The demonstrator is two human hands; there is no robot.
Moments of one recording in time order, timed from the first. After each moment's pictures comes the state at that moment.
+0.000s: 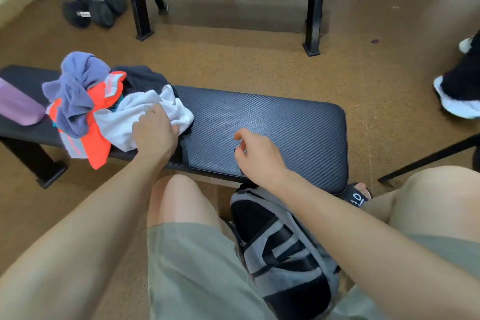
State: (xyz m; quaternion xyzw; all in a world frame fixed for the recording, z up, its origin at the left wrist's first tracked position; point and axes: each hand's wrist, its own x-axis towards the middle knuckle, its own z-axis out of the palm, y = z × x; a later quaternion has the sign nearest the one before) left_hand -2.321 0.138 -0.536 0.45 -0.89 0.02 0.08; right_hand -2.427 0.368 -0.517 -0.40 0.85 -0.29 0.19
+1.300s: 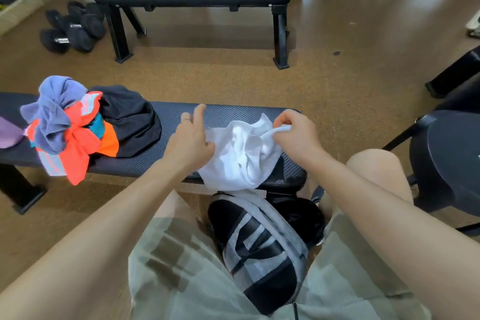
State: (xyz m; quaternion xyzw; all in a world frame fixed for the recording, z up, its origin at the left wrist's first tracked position) left_hand -2.364 0.281 -0.461 0.28 -0.95 -0.15 0.03; right_hand -2.504 0.474 -0.471 -0.21 0.85 -0.46 0.16
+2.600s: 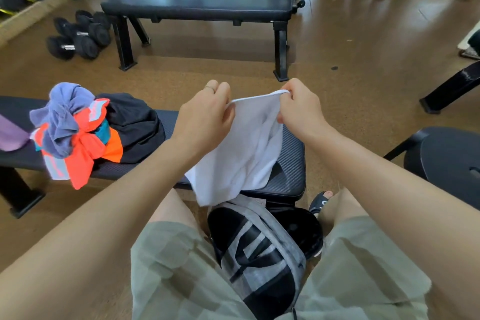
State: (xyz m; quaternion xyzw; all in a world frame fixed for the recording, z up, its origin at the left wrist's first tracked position) left_hand -2.394 0.296 -0.396 0.14 -0.96 -0.08 0.24; right_hand -2.527 0.450 -0.402 -0.24 0.86 -0.45 0.07
